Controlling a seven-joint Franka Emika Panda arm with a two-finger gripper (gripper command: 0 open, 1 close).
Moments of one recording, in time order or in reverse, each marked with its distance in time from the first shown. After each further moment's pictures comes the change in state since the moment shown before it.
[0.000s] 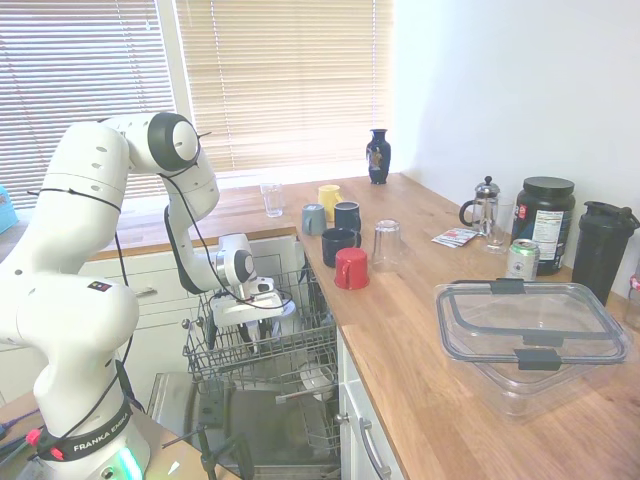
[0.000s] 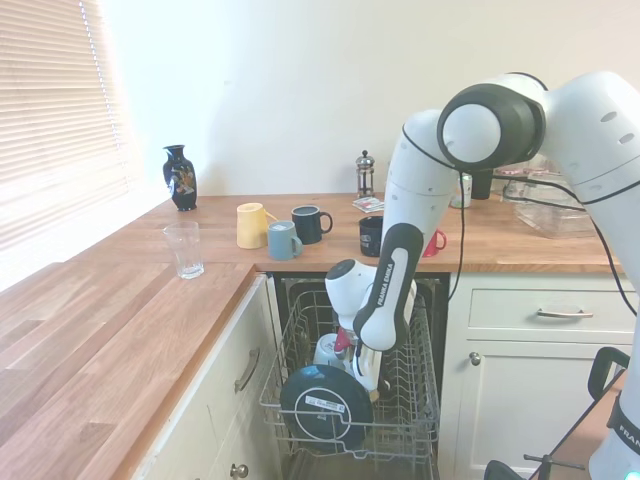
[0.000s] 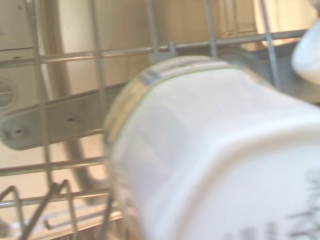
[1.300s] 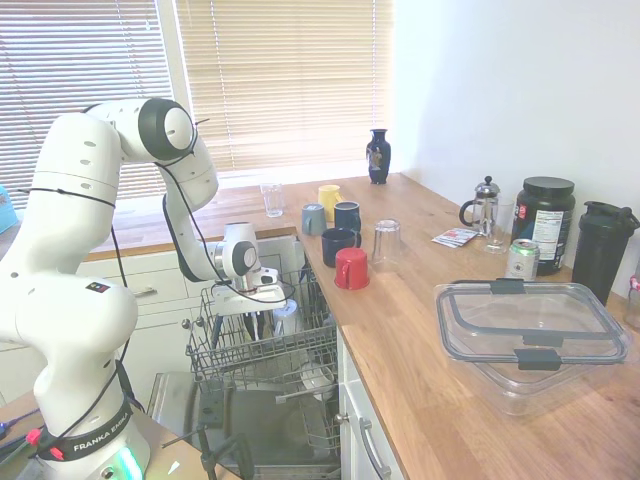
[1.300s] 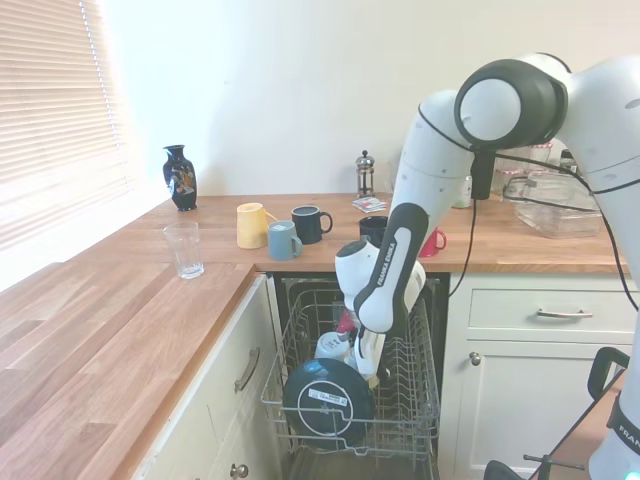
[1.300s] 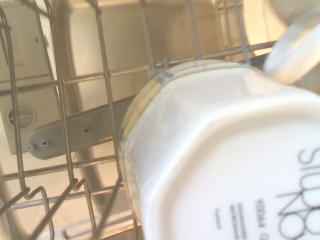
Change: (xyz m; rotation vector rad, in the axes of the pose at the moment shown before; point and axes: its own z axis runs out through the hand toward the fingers) arm 0.000 0.033 -0.041 0.089 0.018 0.080
